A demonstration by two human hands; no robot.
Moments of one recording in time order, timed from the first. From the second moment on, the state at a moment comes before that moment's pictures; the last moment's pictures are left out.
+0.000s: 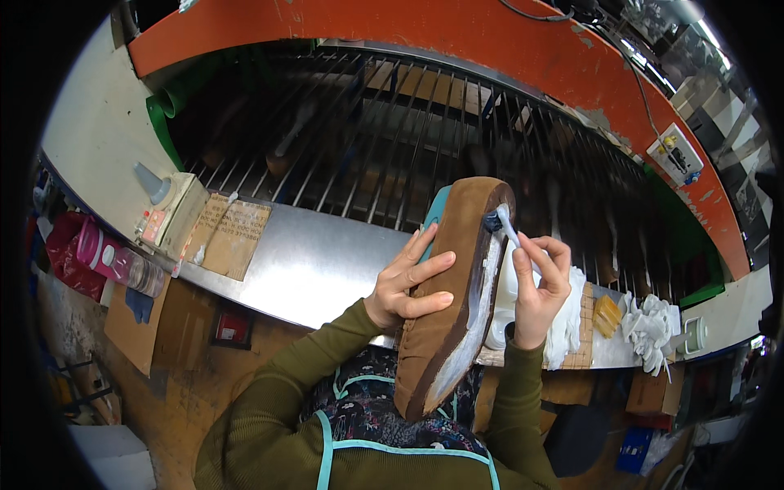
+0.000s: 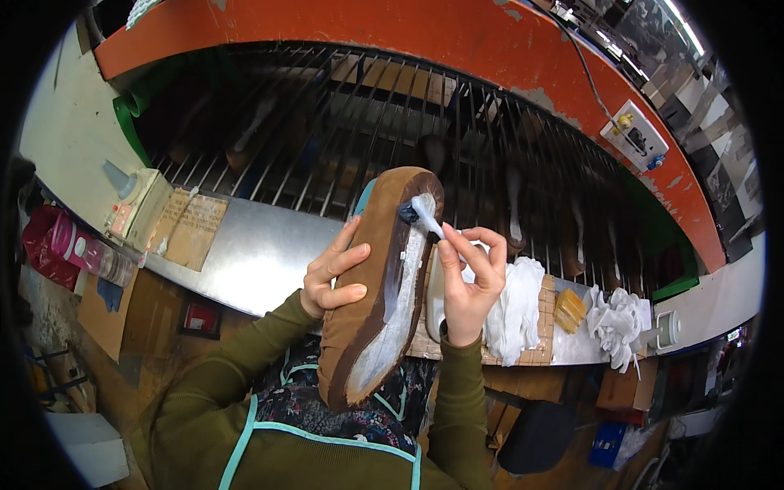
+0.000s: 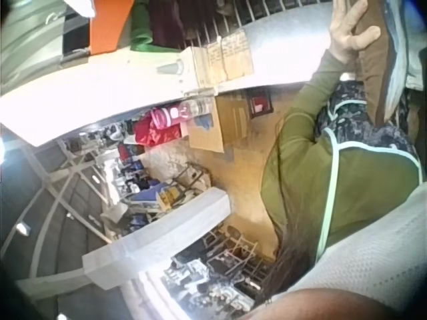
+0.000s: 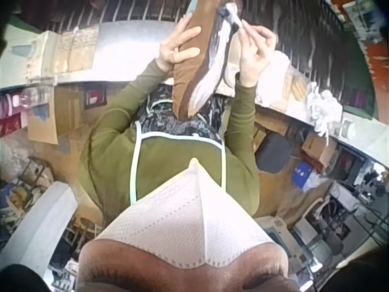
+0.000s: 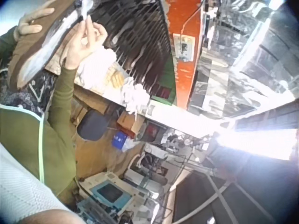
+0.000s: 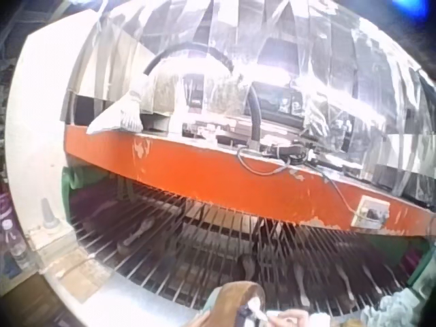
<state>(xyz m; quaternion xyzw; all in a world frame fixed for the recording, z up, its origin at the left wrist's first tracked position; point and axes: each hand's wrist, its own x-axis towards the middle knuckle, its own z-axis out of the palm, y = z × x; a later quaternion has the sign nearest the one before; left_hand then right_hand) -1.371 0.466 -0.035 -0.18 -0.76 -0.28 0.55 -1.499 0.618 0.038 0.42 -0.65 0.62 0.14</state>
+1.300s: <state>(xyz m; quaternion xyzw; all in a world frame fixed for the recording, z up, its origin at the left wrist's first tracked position) -1.382 0.441 -0.014 -0.16 -0.76 -0.20 0.59 -1.509 0.655 0.053 0.56 -0.62 0.54 -0.05</state>
